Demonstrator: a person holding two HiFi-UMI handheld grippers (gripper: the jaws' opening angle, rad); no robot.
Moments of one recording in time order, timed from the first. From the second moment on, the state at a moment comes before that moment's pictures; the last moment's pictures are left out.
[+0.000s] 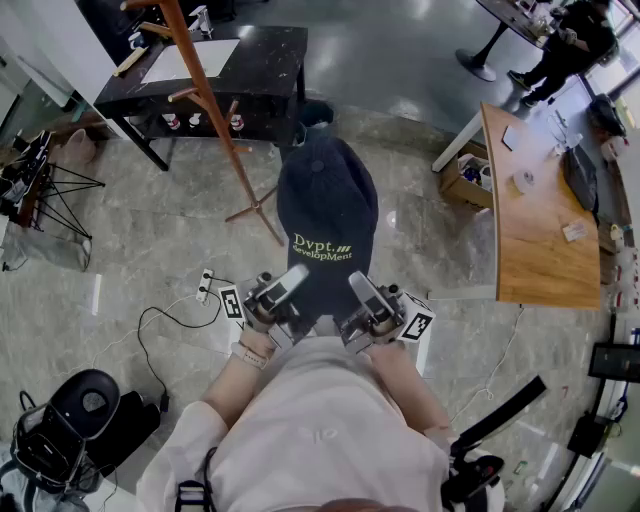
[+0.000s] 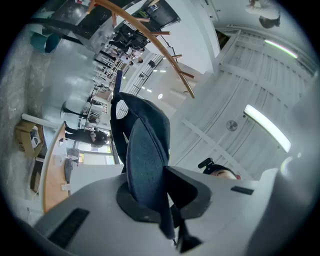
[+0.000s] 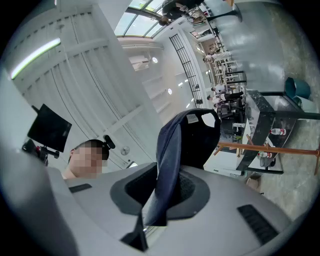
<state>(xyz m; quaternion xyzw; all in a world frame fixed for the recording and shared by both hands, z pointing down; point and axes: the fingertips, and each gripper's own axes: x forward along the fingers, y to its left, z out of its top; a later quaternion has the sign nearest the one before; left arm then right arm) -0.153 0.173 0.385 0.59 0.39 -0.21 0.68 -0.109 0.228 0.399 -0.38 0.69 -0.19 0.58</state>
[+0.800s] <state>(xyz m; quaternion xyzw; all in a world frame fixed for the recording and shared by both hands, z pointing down) 0.008 0.108 0.403 0.62 0.36 -0.22 0.66 0.055 0.159 0.419 -0.34 0.70 -0.20 0.59</state>
